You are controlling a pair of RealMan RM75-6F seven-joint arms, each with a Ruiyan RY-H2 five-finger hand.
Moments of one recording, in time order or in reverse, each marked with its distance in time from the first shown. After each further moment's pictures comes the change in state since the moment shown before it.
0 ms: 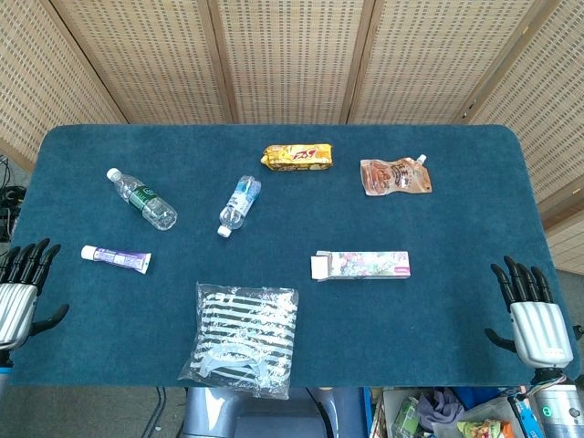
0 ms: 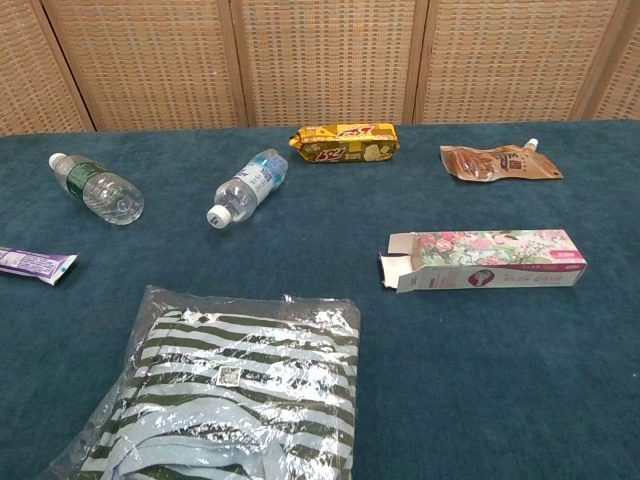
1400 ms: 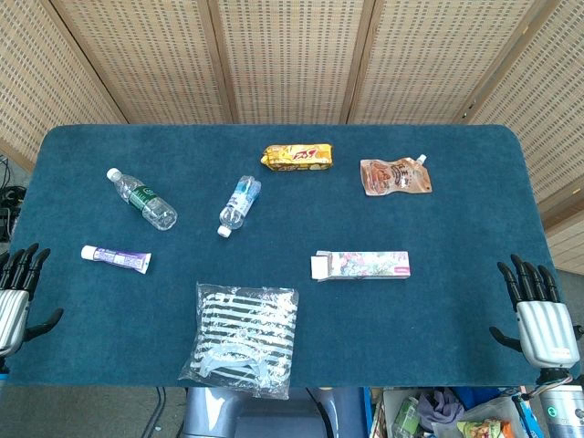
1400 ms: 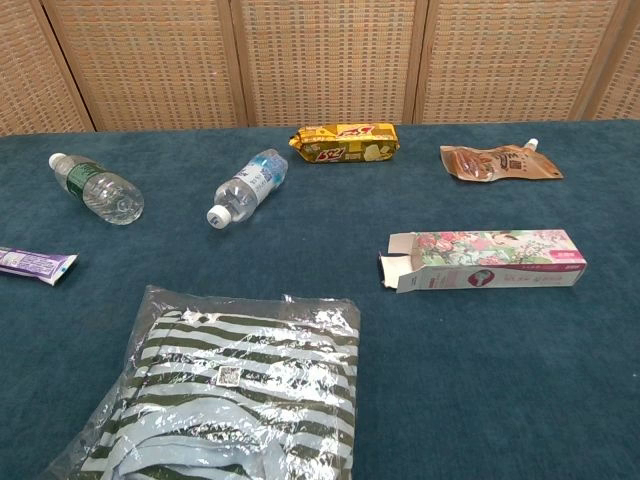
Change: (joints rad) left arm 0.047 -0.025 0.010 -0.030 -0.026 0.050 0.017; right arm -0.005 0.009 0.006 0.007 0.003 0.014 0.020
